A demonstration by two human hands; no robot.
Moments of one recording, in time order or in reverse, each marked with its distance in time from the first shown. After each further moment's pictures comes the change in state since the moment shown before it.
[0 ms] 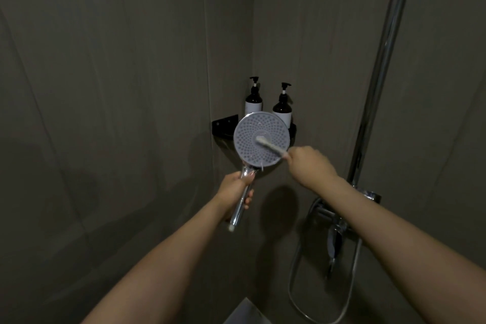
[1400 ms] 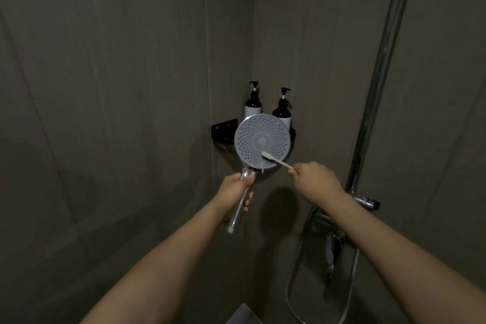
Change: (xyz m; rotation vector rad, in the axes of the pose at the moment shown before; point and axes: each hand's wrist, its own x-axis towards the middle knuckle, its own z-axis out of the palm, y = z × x) left_hand 0.005 0.004 0.000 0.005 -0.002 0.026; right_hand -0.002 0.030 0.012 -0.330 -0.040 -0.156
